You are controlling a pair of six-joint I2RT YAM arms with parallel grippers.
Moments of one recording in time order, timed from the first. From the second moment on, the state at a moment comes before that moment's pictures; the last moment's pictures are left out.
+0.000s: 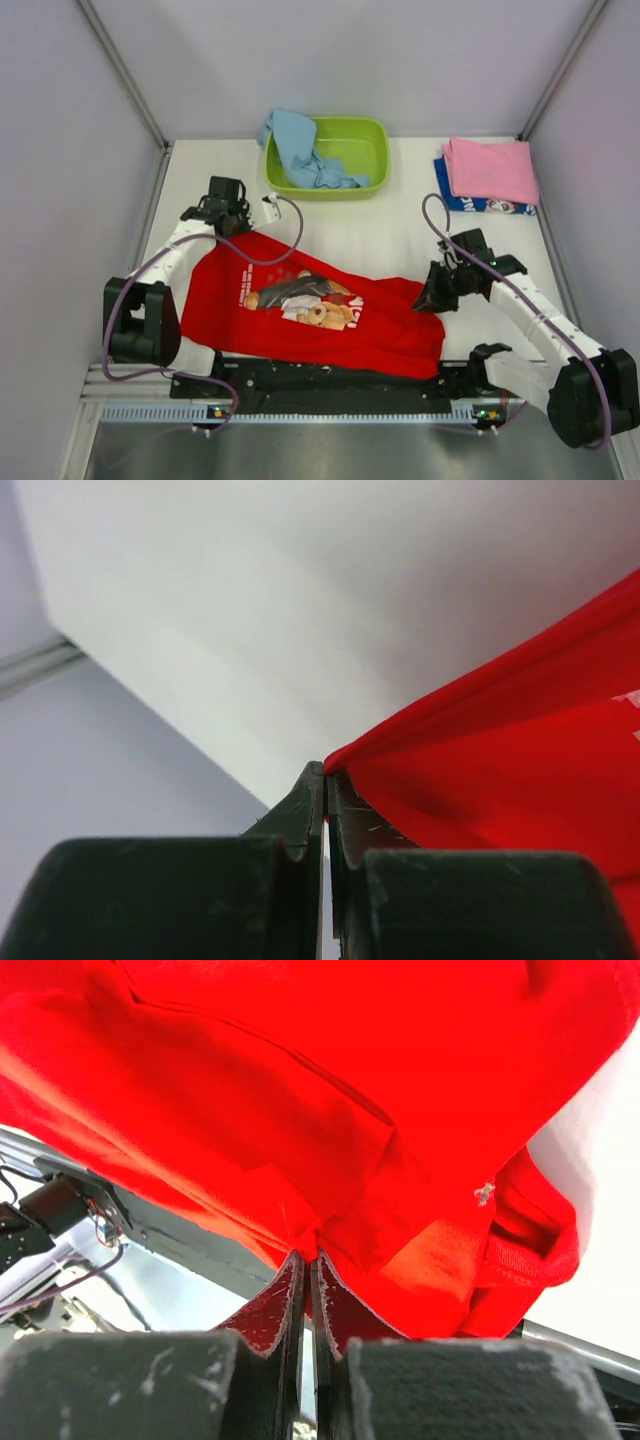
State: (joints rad) left arm -0.16 1.45 1.01 -0.53 -0.08 1.09; right arm 0.28 1.02 0.62 -0.81 -0.47 0.59
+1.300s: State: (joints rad) left arm -0.18 1.39 0.76 -0.99 -0.16 1.16; right arm 0.36 1.31 0.59 -0.85 -0.53 0.52
